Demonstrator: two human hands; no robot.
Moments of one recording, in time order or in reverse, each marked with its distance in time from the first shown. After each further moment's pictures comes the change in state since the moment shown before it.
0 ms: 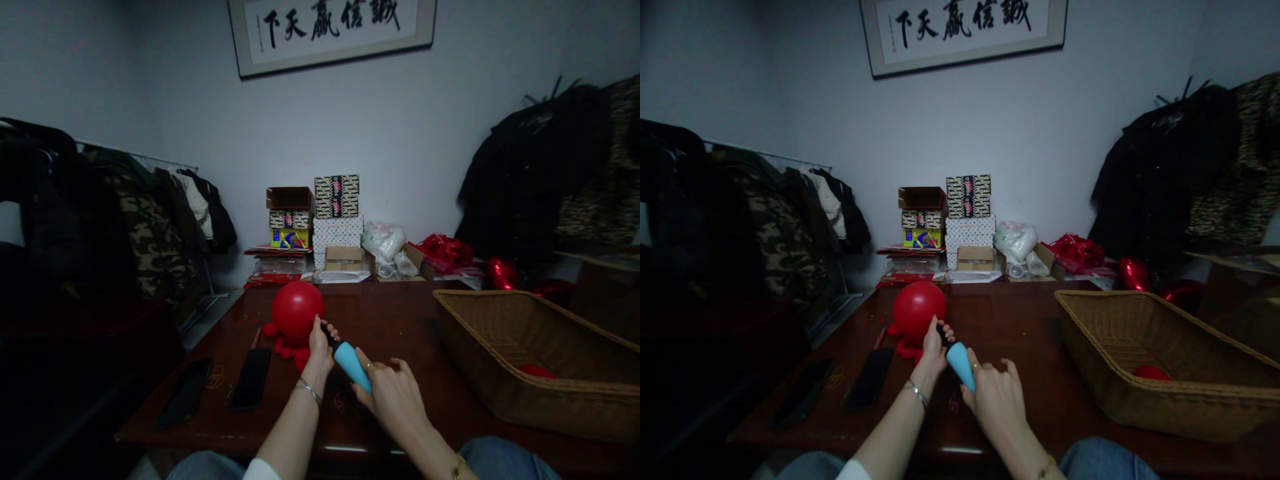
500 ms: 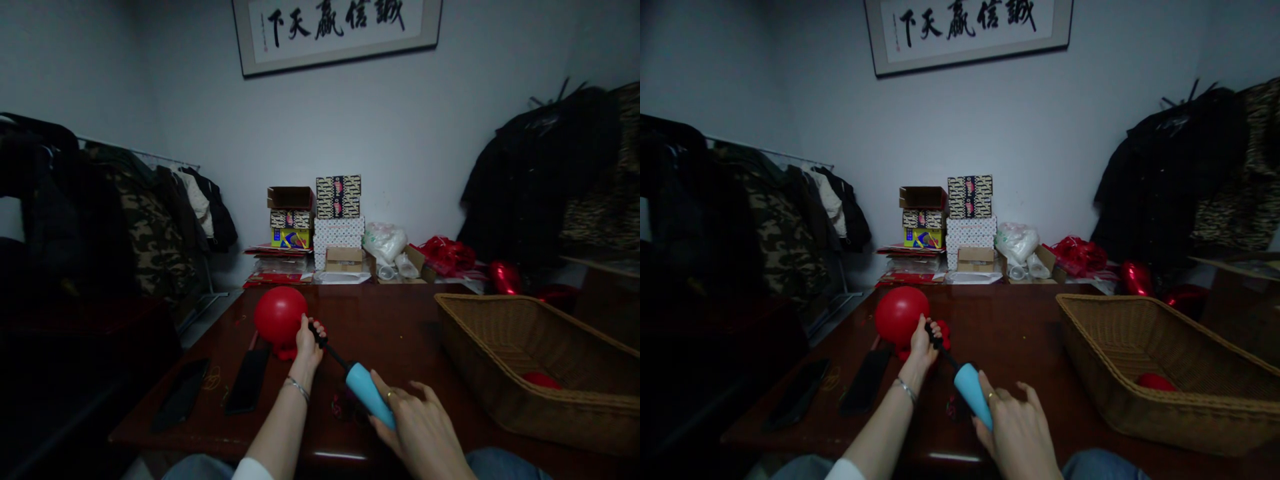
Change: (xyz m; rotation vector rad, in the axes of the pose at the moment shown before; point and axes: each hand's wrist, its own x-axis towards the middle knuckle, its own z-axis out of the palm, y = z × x) left_hand 0.019 0.022 -0.011 -0.114 0.014 0.049; right_hand -0.033 0.023 -0.004 0.047 -0.030 -0.018
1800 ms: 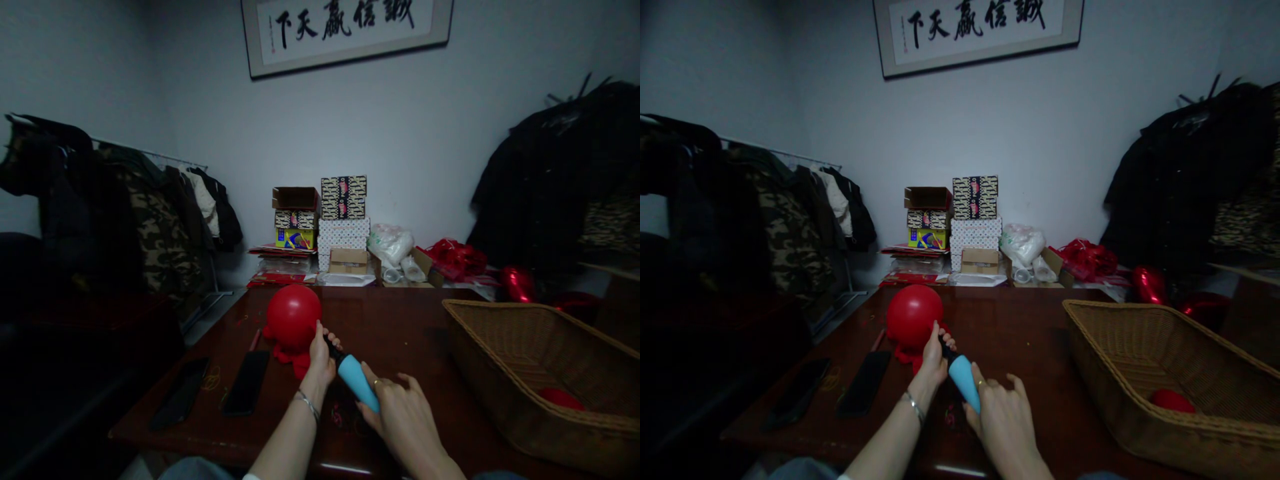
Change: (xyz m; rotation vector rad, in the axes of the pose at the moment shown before) left_hand -0.011 -0.034 0.000 0.083 0.003 -0.036; right_hand 0.035 -0.002 0.013 0.016 -0.026 0.002
